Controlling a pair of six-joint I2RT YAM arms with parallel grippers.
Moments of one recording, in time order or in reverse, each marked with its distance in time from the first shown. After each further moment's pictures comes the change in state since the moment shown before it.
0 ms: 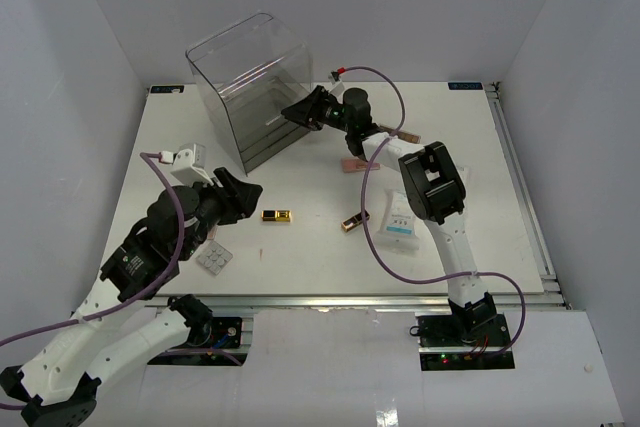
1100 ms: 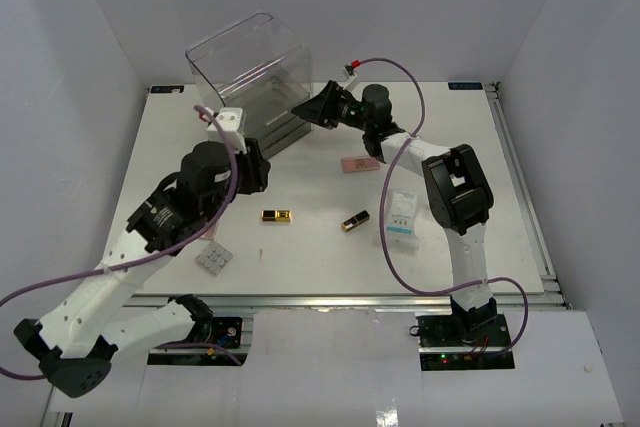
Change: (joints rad) left arm -0.001 0.301 0.243 -0.041 -0.058 0.297; right arm -0.036 -0.228 -0.229 0.033 -0.078 -0.127
